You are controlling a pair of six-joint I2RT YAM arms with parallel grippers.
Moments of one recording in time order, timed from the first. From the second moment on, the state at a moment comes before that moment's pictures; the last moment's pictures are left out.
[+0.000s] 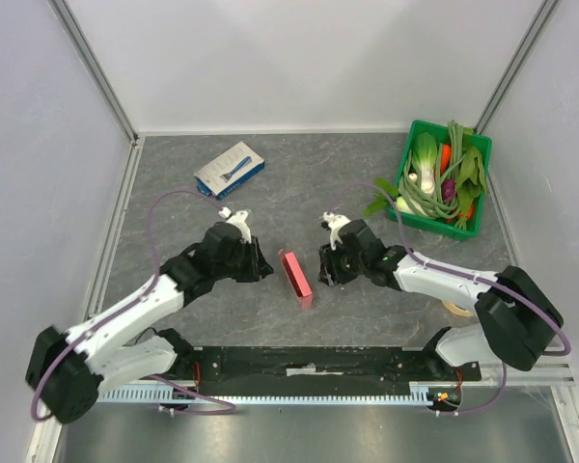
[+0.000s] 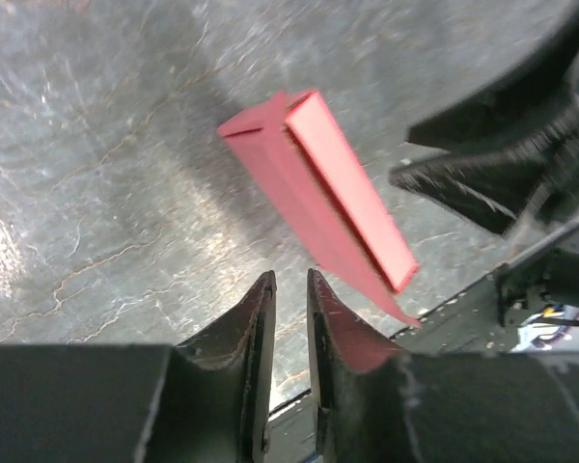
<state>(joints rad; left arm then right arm) -0.68 0.96 0.66 -0.37 0.09 -0.63 0.71 1.38 0.70 -0.12 -0.16 0.34</state>
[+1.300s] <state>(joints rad) -0.60 1.61 0.88 -0.09 0.51 -0.47 1.08 1.52 0.63 0.28 0.19 0.56</state>
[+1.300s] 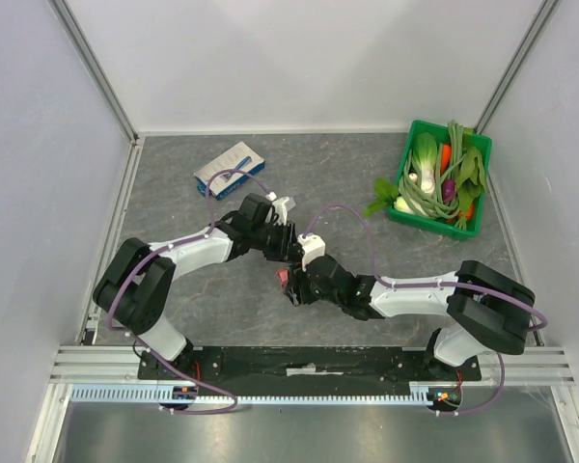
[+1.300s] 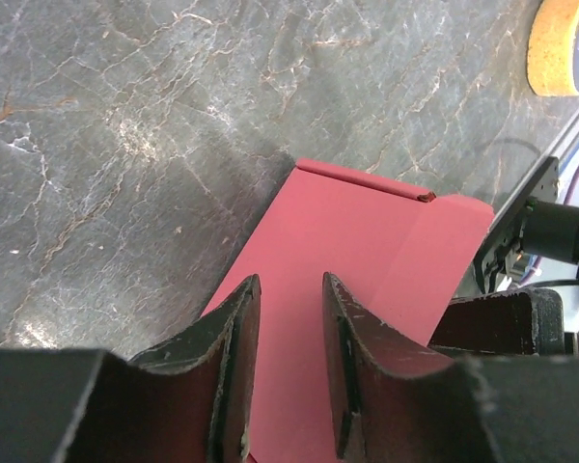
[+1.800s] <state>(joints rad) -0.59 1.47 0.86 -0.14 0.41 -0.46 1.08 1.51 0.62 0.30 0.23 0.54</state>
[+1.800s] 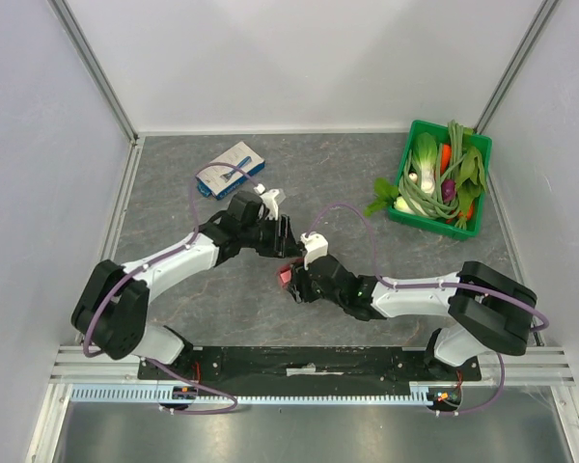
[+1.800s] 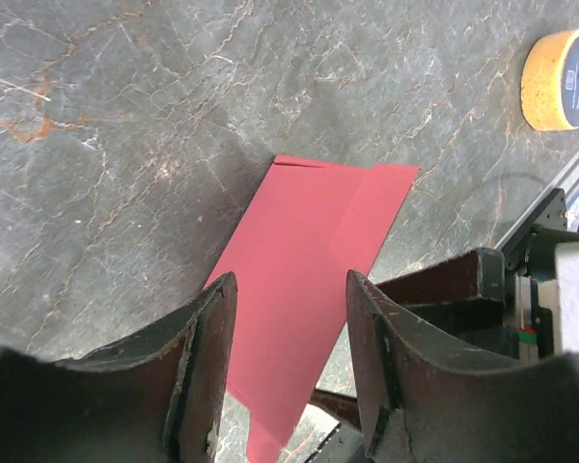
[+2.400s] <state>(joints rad) -0.59 1.14 0.82 -0.39 0.23 -0.42 1.08 1.51 0.61 0.31 0.23 0.54</state>
